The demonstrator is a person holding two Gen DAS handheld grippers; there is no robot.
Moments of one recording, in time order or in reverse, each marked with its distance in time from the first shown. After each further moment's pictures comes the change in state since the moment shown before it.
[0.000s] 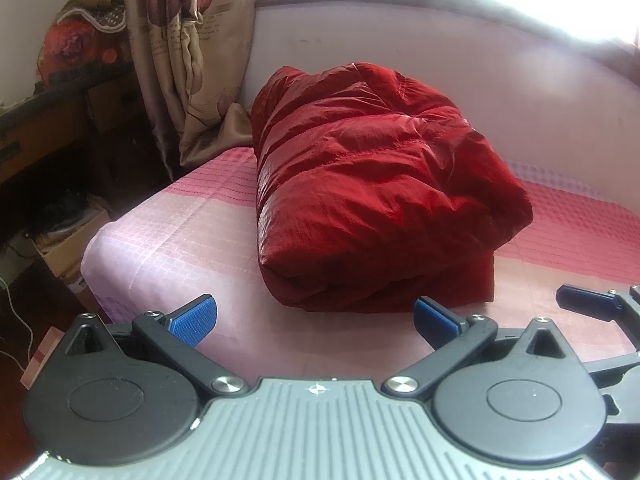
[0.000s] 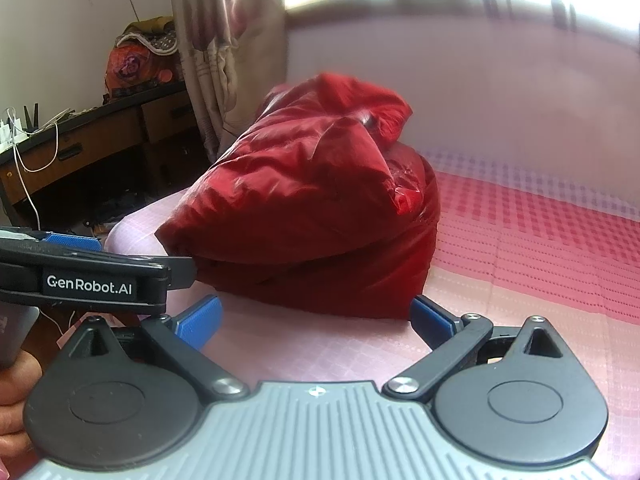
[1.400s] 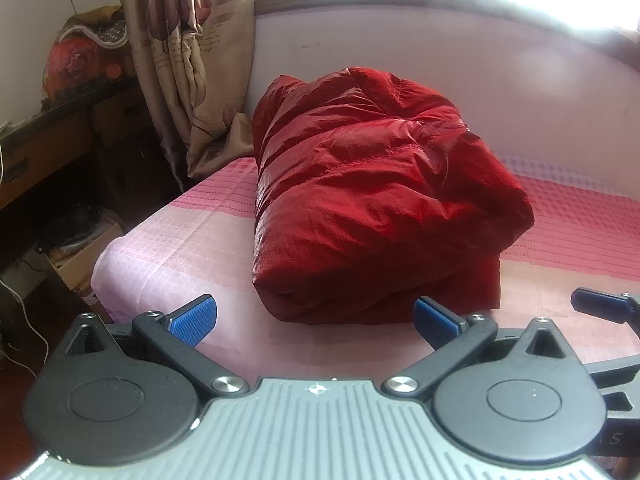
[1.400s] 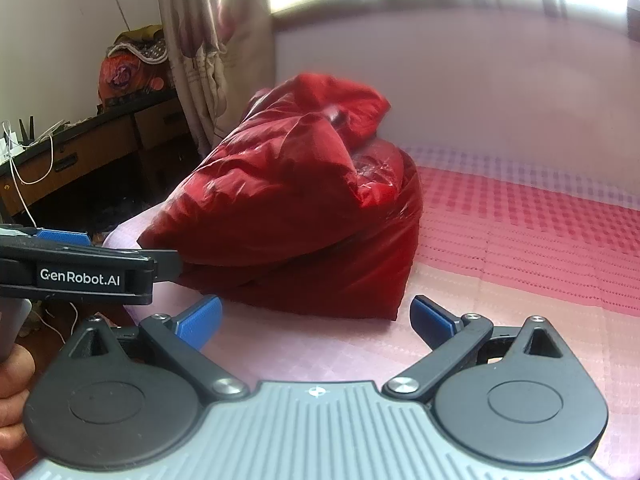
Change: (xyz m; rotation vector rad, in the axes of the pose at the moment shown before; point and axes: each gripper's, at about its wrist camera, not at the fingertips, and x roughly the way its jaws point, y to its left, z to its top) left arm 0.000 -0.016 0.007 0.035 -0.009 0.050; right arm 0.004 -0.031 0.000 0.029 -0.007 0.018
